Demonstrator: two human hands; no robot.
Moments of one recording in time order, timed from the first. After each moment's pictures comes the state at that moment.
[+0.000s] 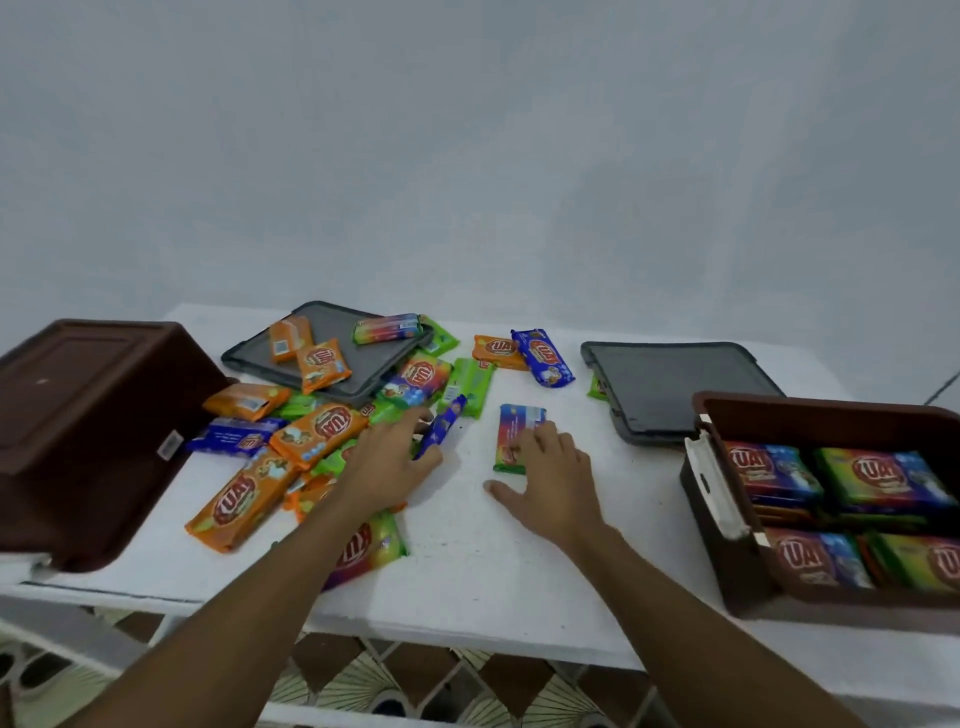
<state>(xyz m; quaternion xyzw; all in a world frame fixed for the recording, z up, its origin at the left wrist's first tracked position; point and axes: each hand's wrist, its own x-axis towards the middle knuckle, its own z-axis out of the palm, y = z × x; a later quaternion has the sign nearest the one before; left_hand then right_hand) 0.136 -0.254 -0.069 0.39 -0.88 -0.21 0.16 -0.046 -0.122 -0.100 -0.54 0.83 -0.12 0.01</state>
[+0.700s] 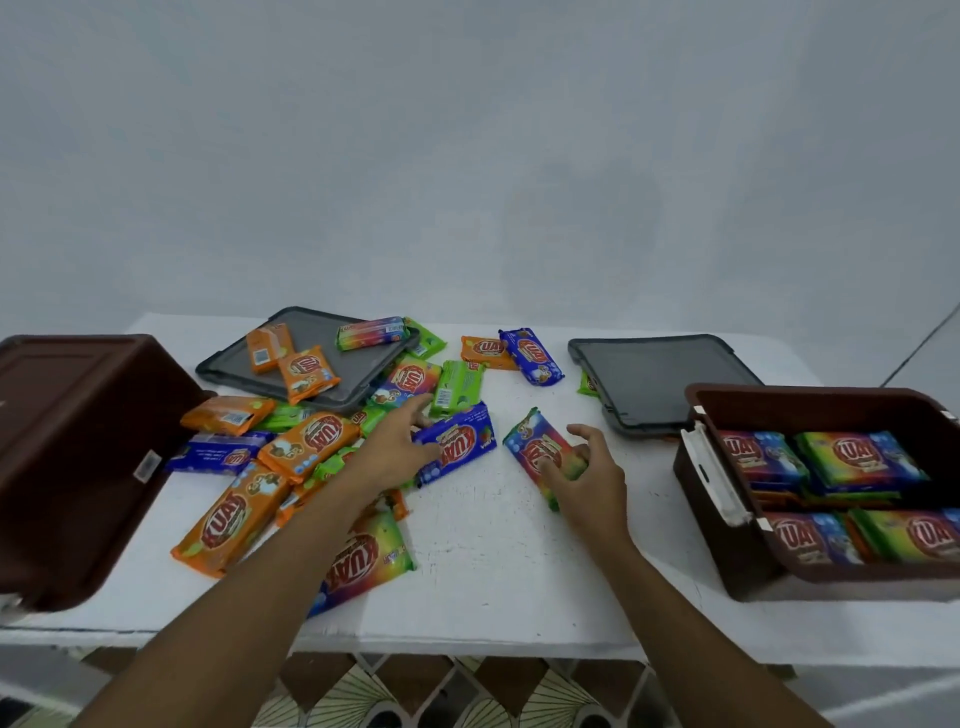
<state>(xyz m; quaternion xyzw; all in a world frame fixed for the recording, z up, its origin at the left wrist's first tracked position) 0.120 -0.272 -0.056 0.38 -0.79 -0.46 0.12 -0.045 -0.097 -0.093 -0.27 0.82 -0.49 0.16</state>
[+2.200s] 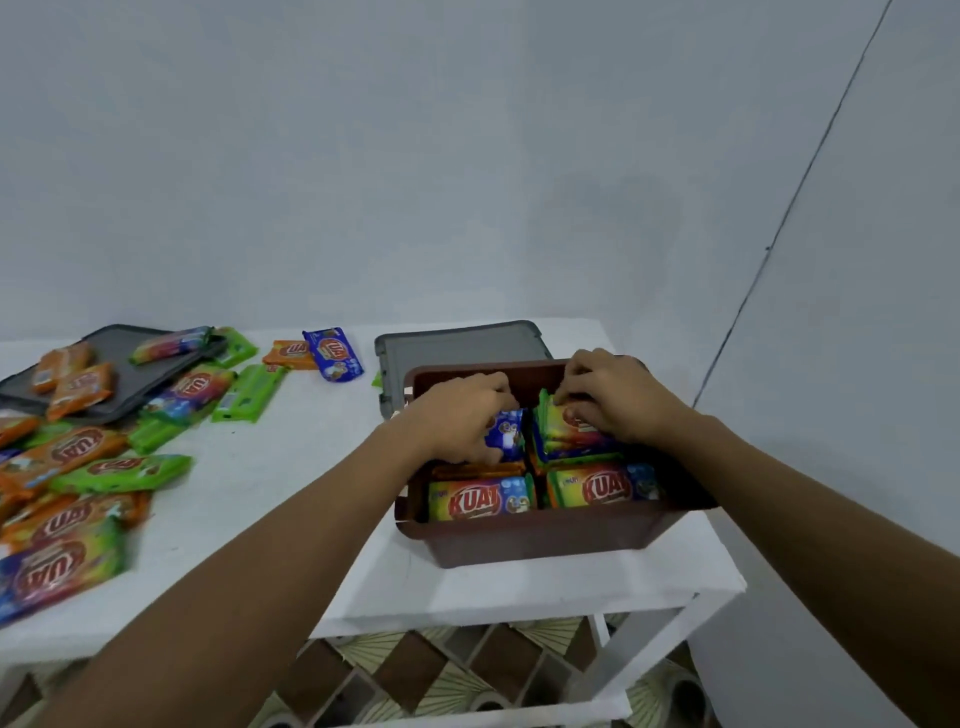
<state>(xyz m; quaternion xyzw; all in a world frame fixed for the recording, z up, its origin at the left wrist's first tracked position) -0.162 -0.041 0.009 0.07 -1.00 -0.01 -0.01 -0.348 0.112 0.006 -0.64 0.76 -0.06 -0.04</state>
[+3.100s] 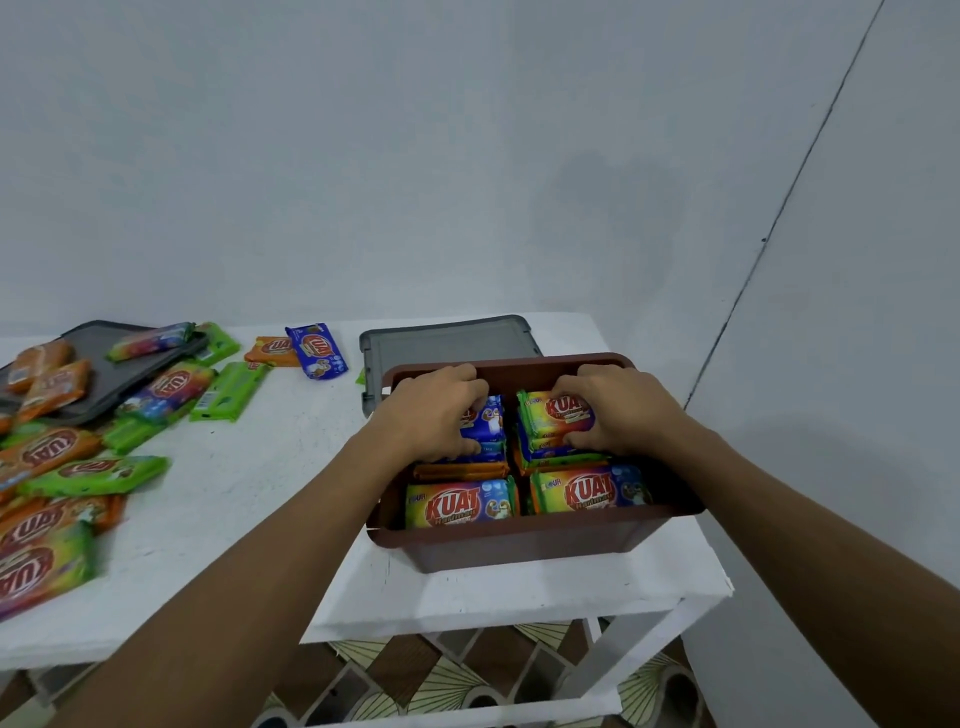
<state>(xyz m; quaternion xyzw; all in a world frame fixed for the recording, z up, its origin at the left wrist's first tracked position) -0.163 -0.043 0.002 0.15 -0.99 0.00 0.02 -0.351 0.121 -0.001 -0.60 0.80 -0.02 -0.01</state>
